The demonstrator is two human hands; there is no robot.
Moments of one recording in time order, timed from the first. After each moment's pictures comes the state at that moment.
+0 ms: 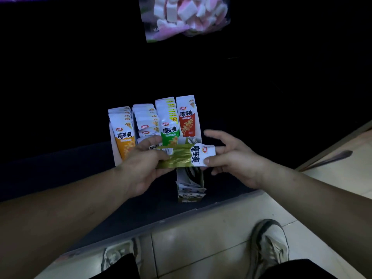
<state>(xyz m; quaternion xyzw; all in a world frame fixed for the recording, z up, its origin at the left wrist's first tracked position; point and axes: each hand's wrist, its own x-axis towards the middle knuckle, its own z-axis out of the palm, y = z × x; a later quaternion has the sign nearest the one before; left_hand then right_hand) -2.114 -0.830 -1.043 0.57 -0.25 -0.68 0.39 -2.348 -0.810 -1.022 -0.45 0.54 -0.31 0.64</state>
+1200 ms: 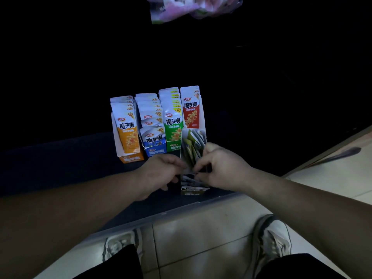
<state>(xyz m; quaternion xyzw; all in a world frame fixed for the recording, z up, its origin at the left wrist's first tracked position) -2.117 -0.811 -1.071 0.61 -0.53 -0.58 0.13 -2.326 -0.807 -1.073 -0.78 0.55 -0.09 0.29</state>
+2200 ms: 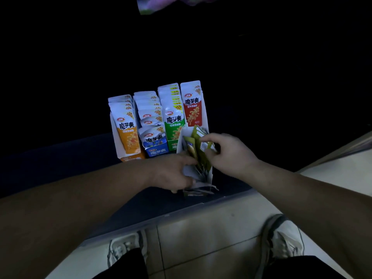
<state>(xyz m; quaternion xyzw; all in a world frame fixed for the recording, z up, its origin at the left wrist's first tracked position) -2.136 -0.839 -1.065 0.48 -0.75 -0.43 -0.15 -2.341 -0.835 -1.095 -0.68 0.64 -0.18 0.31</state>
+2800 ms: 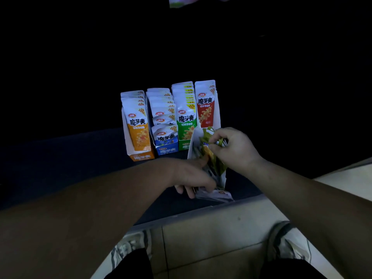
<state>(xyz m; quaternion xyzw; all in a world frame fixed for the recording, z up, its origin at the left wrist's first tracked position) -2.151 -0.844 -1.068 0.52 -0.63 -0.55 -0.17 -2.316 -0.857 -1.100 -0.66 0.63 -0.25 0.32</state>
